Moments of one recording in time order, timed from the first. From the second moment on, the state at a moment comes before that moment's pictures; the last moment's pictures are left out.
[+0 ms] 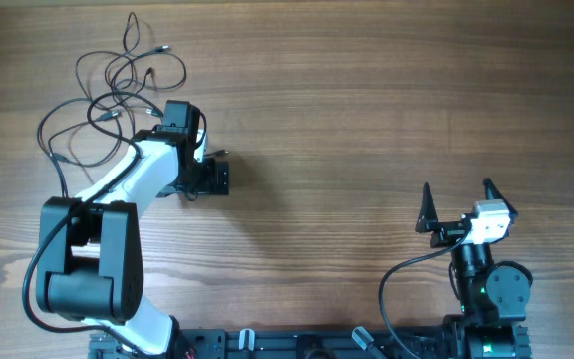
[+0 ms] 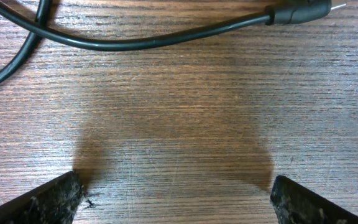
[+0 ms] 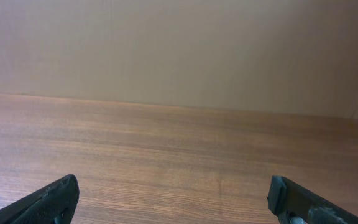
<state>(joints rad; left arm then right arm) -0.12 1.78 1.00 -0.68 0.00 -0.13 0.00 0.02 0.01 0.00 -0.05 -0.06</state>
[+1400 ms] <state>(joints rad) -0.12 1.78 1.00 -0.68 0.00 -0.13 0.00 0.02 0.01 0.00 -0.05 -0.06</state>
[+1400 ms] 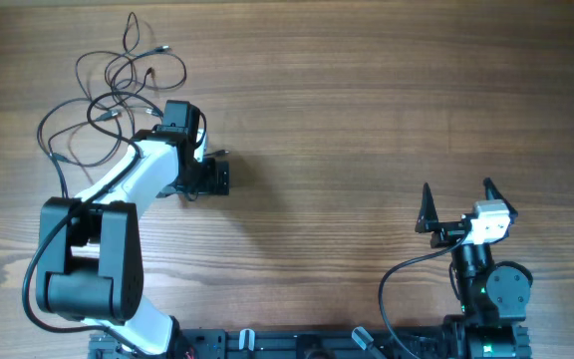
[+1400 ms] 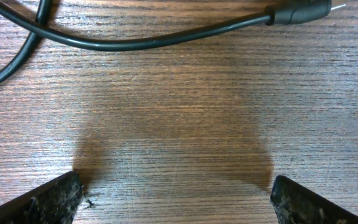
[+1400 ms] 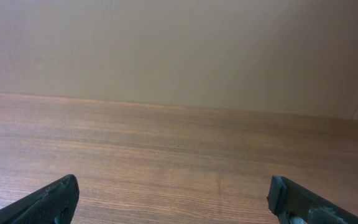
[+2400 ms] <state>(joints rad) -0.12 1.42 0.60 0.03 0.00 -0.13 0.00 0.02 0.01 0.00 -0.05 -0.06</state>
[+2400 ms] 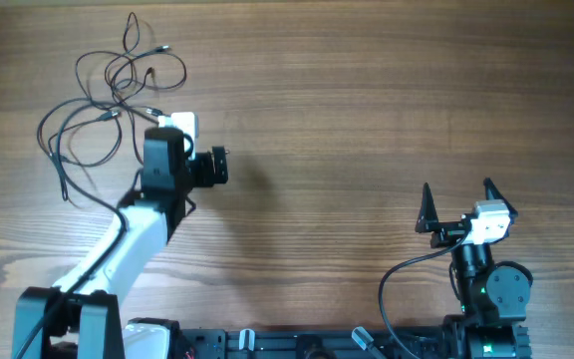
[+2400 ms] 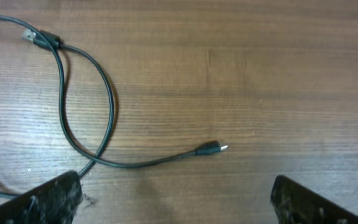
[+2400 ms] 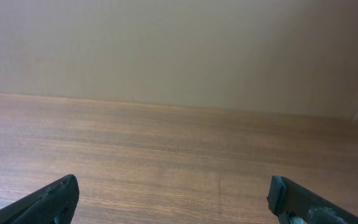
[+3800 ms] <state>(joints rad) -0.08 1.17 0.09 0.31 -0.01 -0.21 0.00 0.02 0.01 0.00 -0.05 -0.06</state>
